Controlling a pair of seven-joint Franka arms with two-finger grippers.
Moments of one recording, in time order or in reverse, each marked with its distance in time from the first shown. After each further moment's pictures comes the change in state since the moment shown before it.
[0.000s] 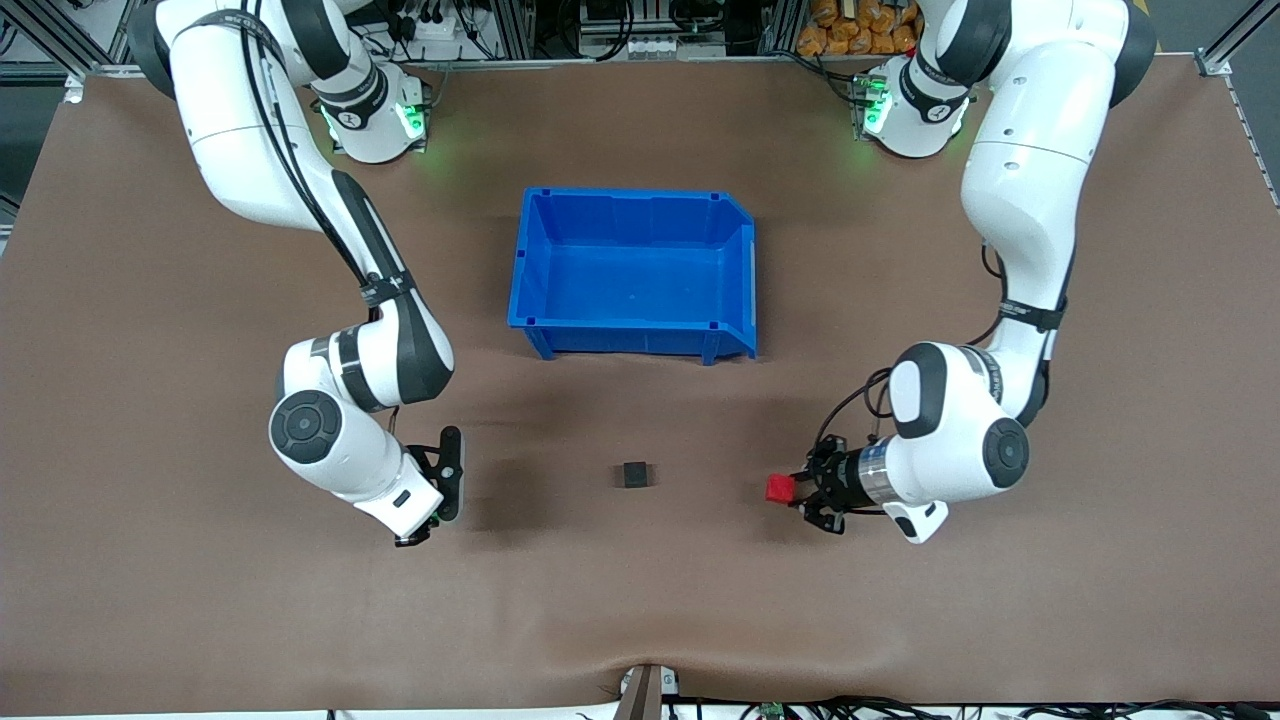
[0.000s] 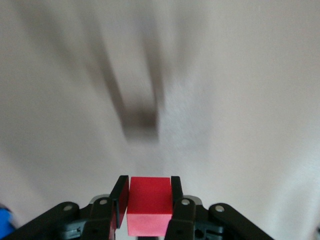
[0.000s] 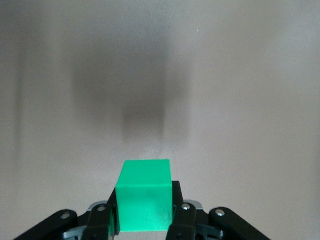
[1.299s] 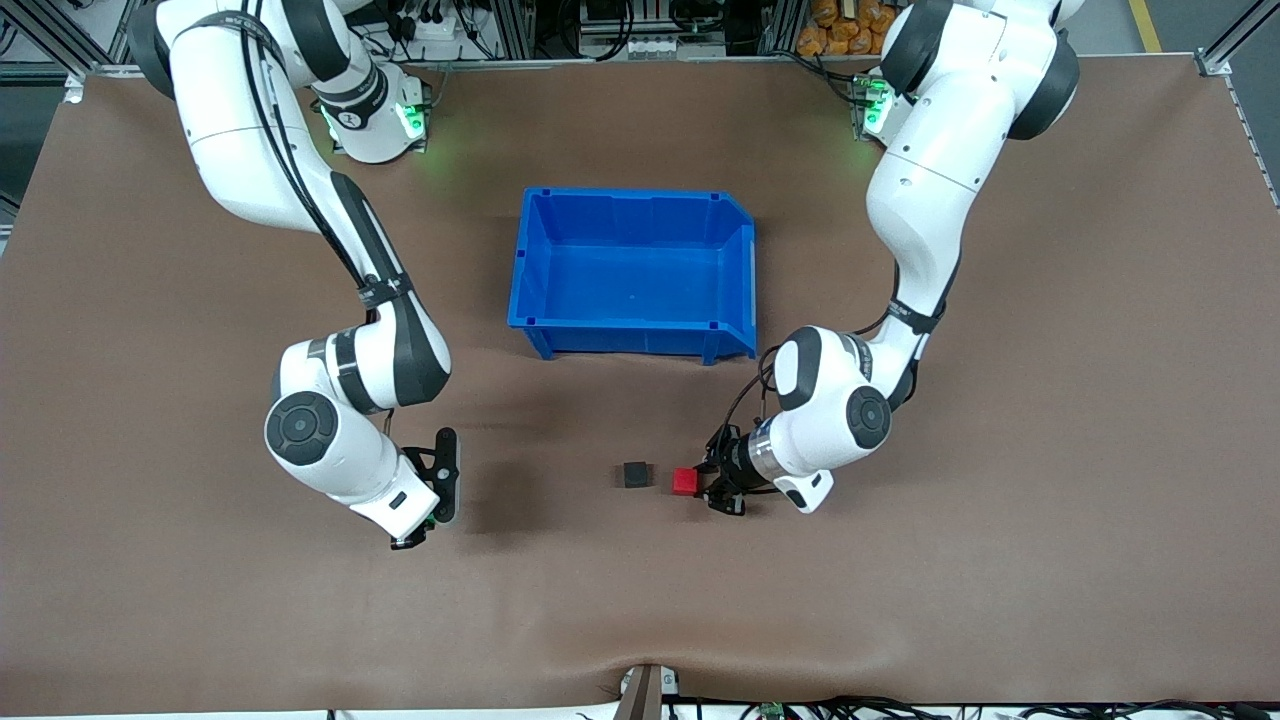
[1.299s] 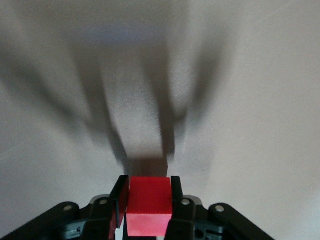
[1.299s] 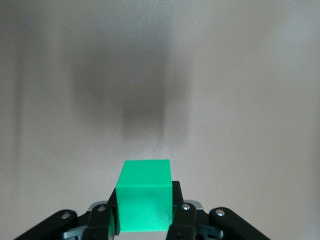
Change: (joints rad) left arm -0.160 0.114 -0.030 0.019 -0.067 0.228 -0.125; right arm -0.003 0.003 -0.012 0.004 0.000 0.000 -0.010
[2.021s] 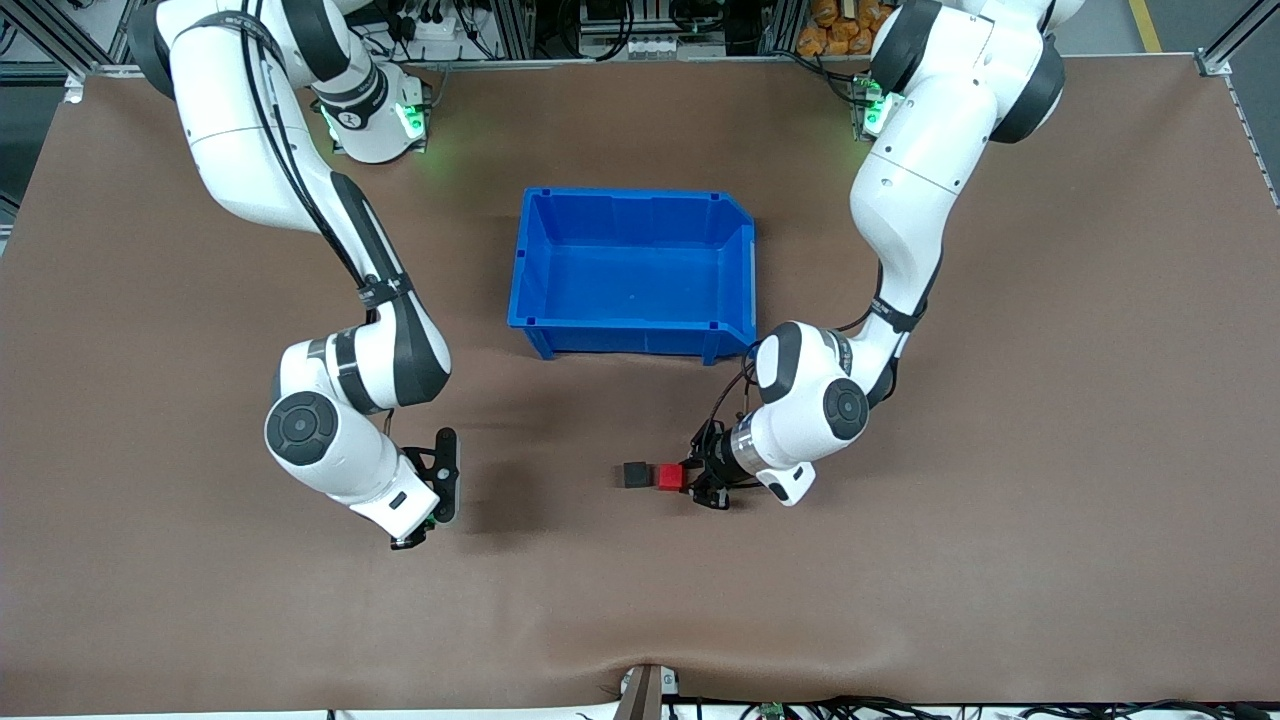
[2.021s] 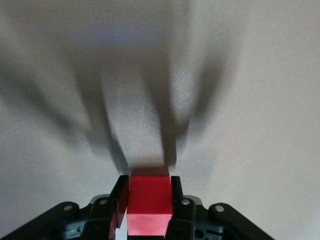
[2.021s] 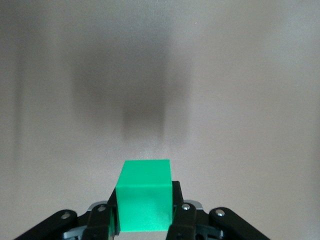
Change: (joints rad) left arm -0.031 0.016 0.000 0.007 0.000 0.038 -0.030; right arm 0.000 0.000 0.000 0.000 0.000 0.000 0.000
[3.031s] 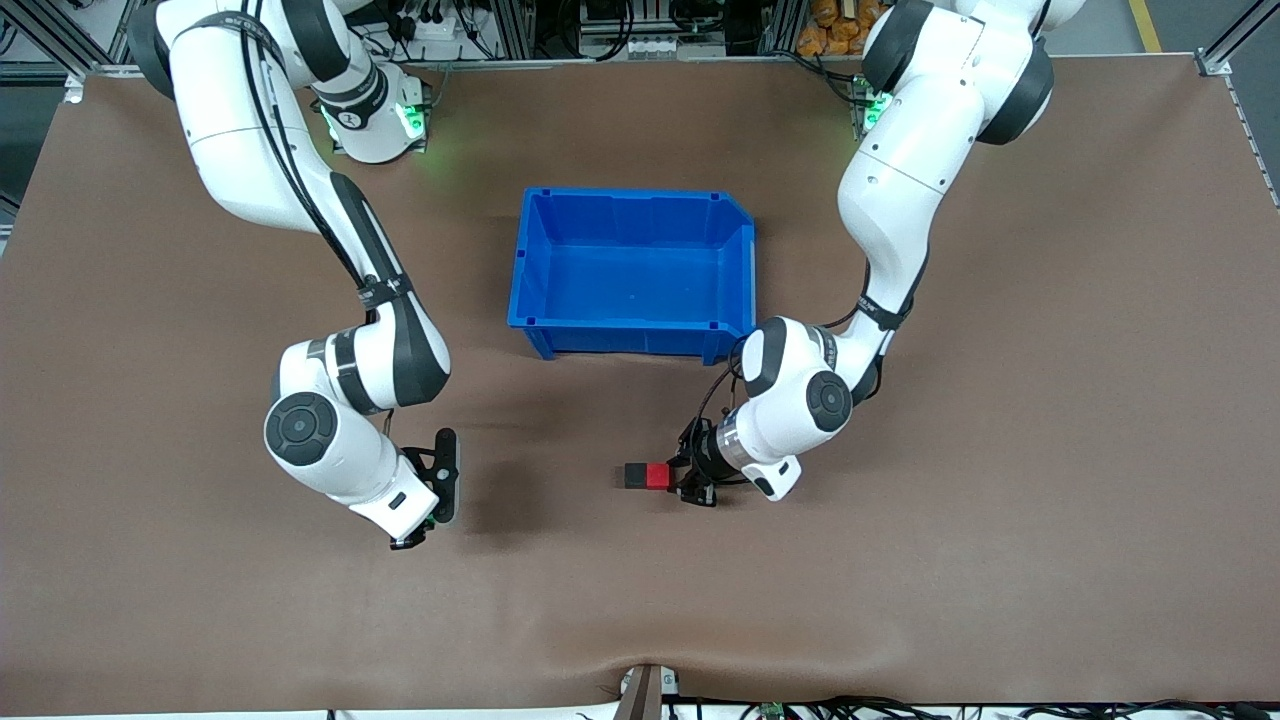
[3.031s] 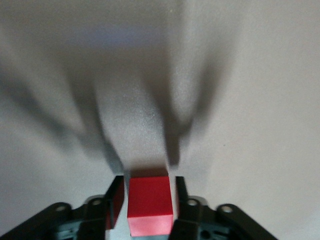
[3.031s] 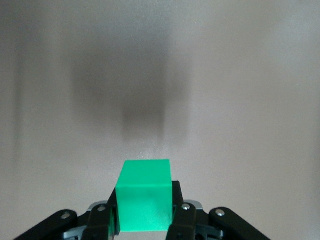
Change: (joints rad) left arm -0.029 0.015 0.000 0.013 0.000 0.034 -0.014; right arm 0.000 0.001 0.001 0.000 0.003 -0.001 0.015
